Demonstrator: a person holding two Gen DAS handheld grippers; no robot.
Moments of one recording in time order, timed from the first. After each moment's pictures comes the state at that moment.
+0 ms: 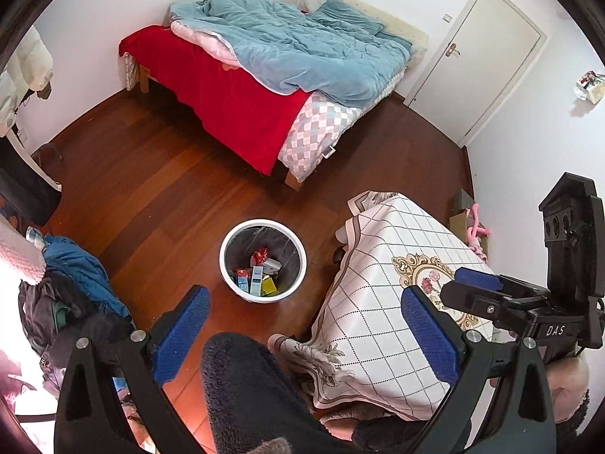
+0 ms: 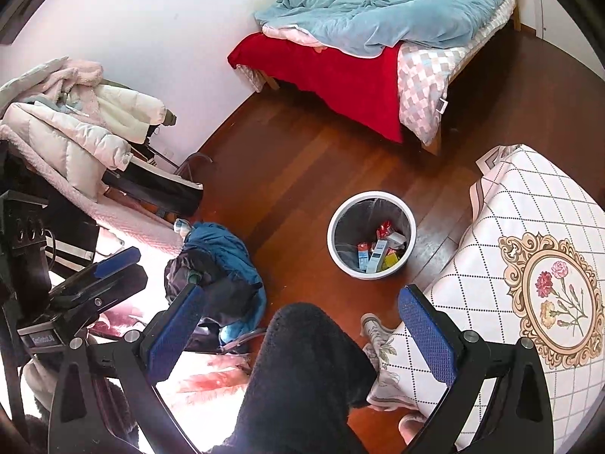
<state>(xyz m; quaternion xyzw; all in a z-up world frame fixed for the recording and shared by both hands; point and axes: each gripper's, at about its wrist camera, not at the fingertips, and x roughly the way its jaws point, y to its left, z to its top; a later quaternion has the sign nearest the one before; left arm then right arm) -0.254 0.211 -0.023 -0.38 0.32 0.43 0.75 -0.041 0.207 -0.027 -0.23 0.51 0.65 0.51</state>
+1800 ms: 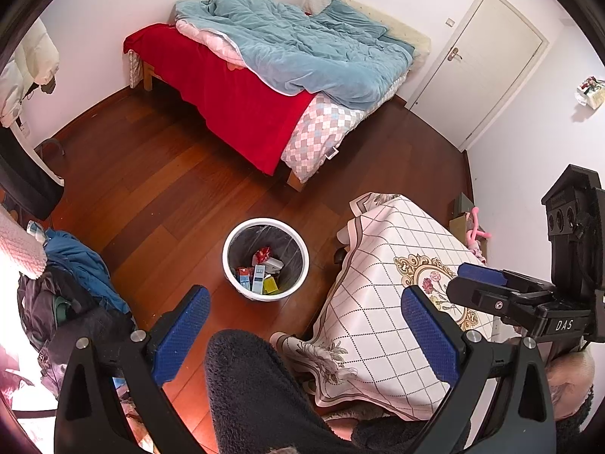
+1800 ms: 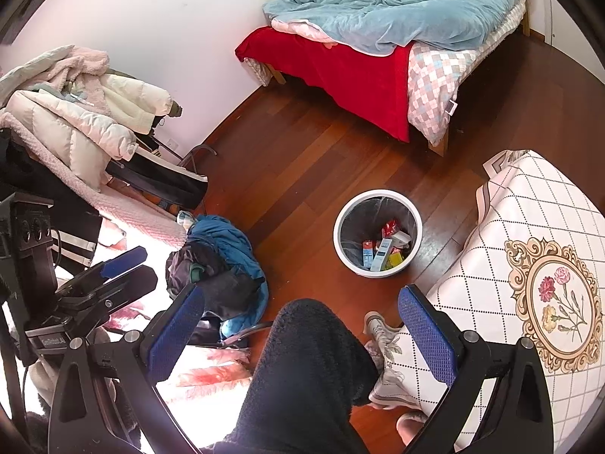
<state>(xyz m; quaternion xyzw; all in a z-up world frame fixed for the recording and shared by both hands) -0.265 0.203 -0.025 -0.39 0.31 0.43 0.75 -0.058 0.214 -0.022 -0.25 0.51 0.66 0.50</state>
